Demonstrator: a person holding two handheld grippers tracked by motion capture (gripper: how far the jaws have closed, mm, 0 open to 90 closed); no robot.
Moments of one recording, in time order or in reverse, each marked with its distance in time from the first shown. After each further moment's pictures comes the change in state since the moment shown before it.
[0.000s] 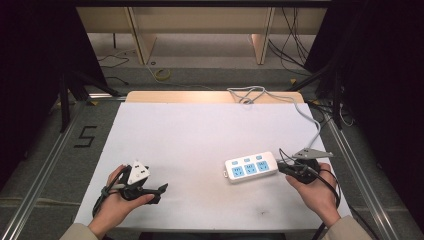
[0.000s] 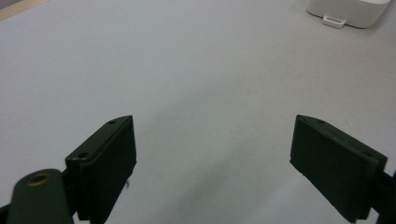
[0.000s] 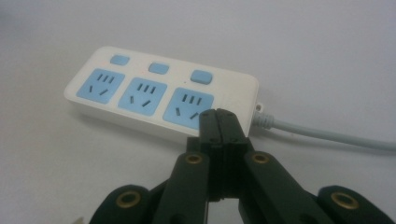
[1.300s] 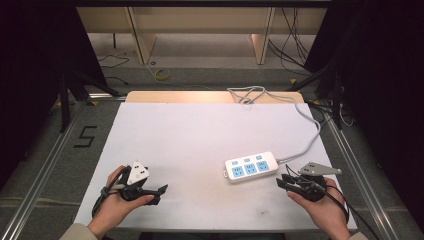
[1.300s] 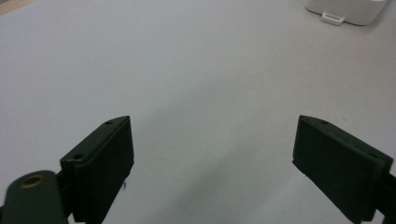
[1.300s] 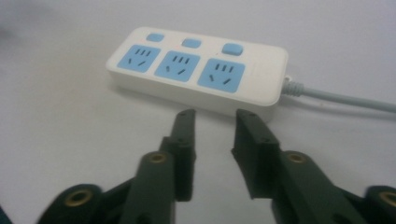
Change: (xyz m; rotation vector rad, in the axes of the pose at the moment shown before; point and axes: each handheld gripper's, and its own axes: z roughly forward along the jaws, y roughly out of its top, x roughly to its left) left arm 0.000 -0.001 0.000 0.008 -0.007 -0.006; right arm 0.011 -0.032 -0.018 -0.041 0.062 0.000
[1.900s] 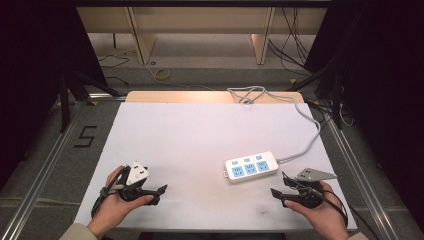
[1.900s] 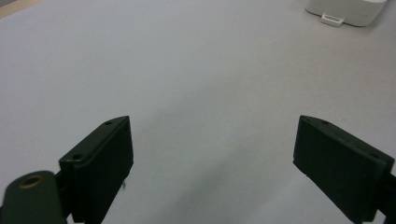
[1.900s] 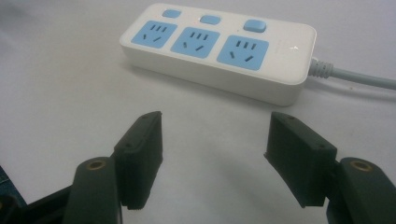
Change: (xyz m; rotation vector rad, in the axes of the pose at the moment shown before) left arm 0.000 0.000 -0.002 -0.006 0.003 0.001; right arm 0.006 -0.015 0.006 0.028 0.056 -0.016
